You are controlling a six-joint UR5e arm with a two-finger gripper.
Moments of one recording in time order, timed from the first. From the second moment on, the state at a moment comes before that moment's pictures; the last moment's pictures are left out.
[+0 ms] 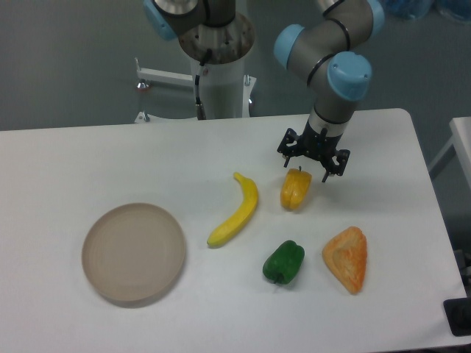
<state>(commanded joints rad) 2.49 -1.85 -1.81 -1.00 1.40 1.06</state>
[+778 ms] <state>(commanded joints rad) 2.46 -1.87 -1.85 -0.94 1.46 1.06</state>
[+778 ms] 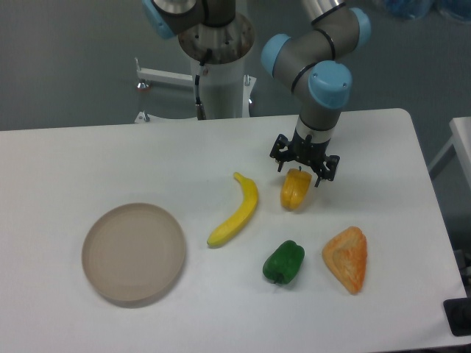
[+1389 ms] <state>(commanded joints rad) 2.47 -1.88 -1.80 -0.96 1.46 1.08</state>
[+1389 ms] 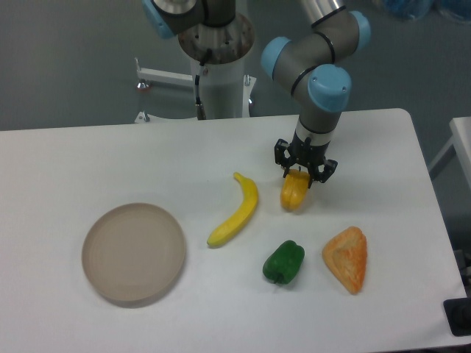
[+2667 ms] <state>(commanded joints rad) 2.31 -1.96 -1.42 -1.12 1.60 1.16</state>
